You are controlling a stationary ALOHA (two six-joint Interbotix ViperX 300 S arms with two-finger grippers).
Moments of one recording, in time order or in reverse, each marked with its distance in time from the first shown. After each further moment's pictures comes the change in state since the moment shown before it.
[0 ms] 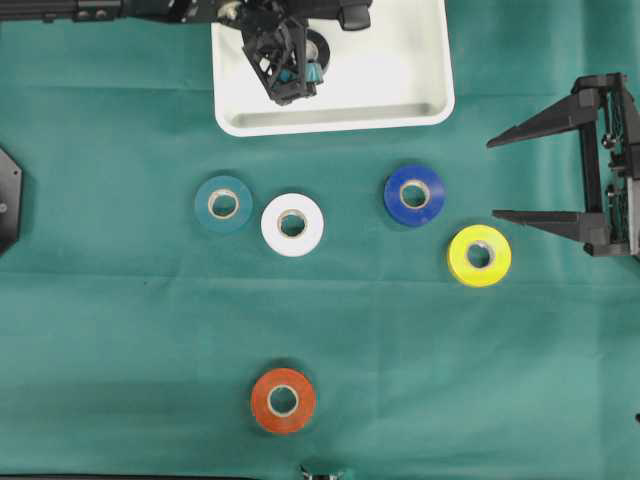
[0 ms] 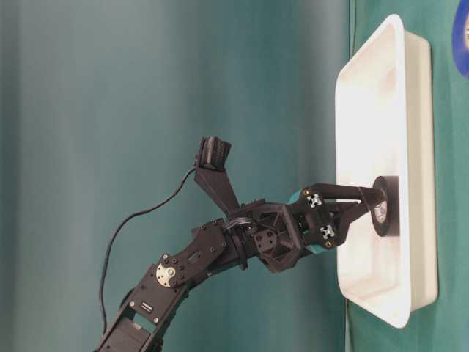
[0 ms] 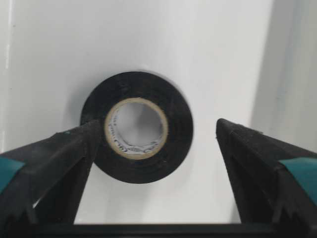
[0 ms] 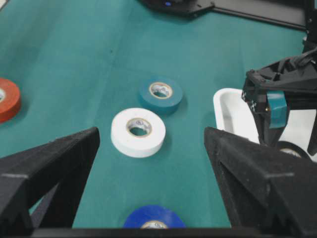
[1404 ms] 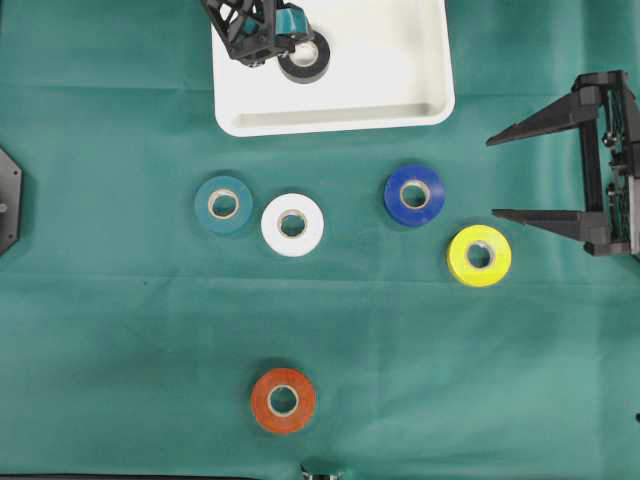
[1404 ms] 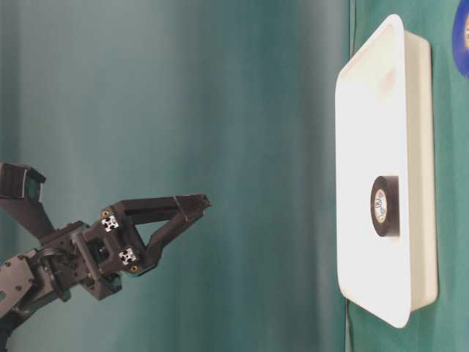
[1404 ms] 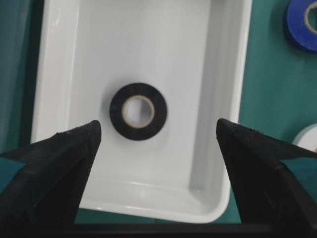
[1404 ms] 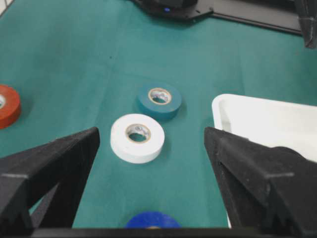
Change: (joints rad) left arm -0.052 -0.304 -0.156 0.000 0.325 -0.006; right arm 0.000 0.003 -0.015 0.000 0.005 0.000
